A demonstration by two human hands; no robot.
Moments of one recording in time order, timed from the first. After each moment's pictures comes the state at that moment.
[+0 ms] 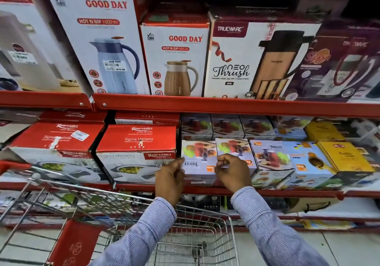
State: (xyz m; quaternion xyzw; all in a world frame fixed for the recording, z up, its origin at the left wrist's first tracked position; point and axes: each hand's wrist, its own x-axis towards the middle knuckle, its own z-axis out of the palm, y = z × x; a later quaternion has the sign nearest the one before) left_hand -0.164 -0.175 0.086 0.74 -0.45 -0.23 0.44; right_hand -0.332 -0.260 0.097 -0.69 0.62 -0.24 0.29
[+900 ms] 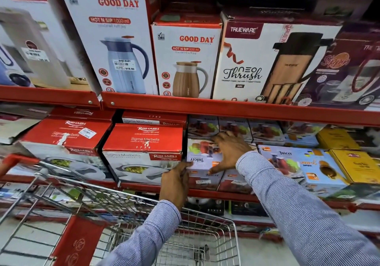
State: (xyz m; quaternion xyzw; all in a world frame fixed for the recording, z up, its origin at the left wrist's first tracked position) left_hand -0.161 -0.182 0.070 0.75 -0.49 -0.19 0.40; right_hand -0.307 -0.348 0.128 -0.92 0.38 0.12 0.03
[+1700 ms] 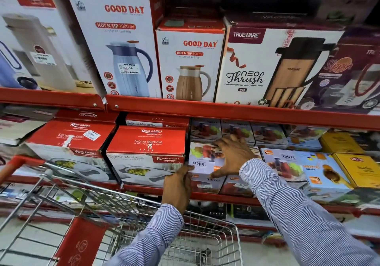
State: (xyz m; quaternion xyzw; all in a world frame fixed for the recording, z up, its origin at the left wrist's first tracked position) left_hand -0.161 -0.182 0.065 0.76 -0.50 -0.15 0.37; right_hand -0.310 -0.336 0.131 -0.91 0.40 0.12 0.03
